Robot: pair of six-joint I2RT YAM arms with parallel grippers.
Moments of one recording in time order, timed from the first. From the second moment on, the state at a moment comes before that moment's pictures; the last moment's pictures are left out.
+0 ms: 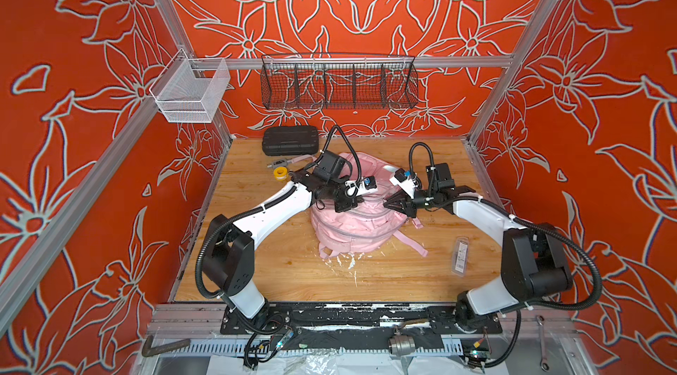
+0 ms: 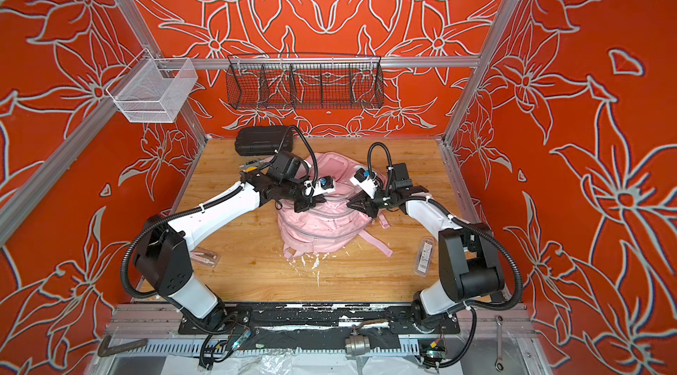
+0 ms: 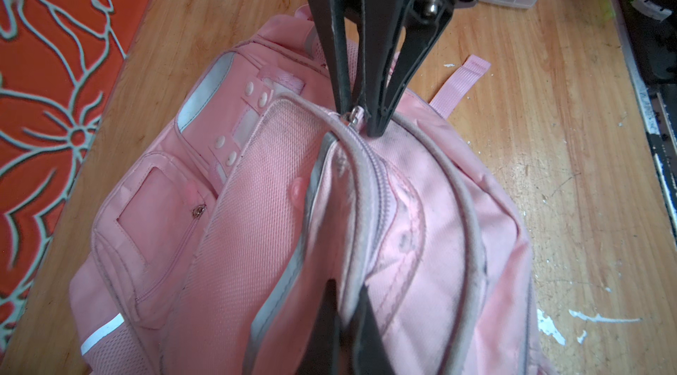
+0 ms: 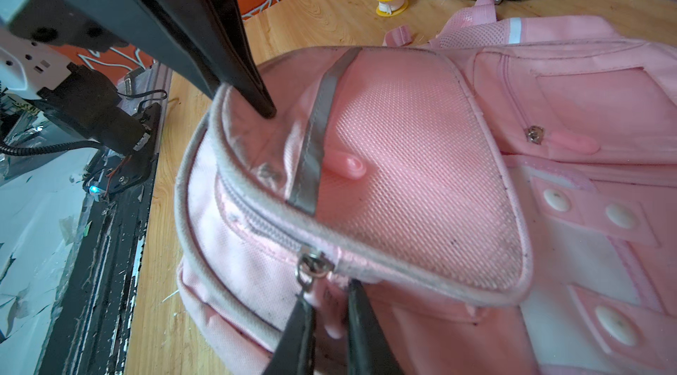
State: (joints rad) left arm -0.55 1.64 1.34 -0.56 0.47 0.78; right arm 0.20 1.52 0.94 -0.34 -0.96 -0.50
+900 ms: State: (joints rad) left arm -0.75 1.77 1.56 -0.65 0.27 0.20; right arm 0.19 1.17 0.77 -0.32 -0.69 -0.28
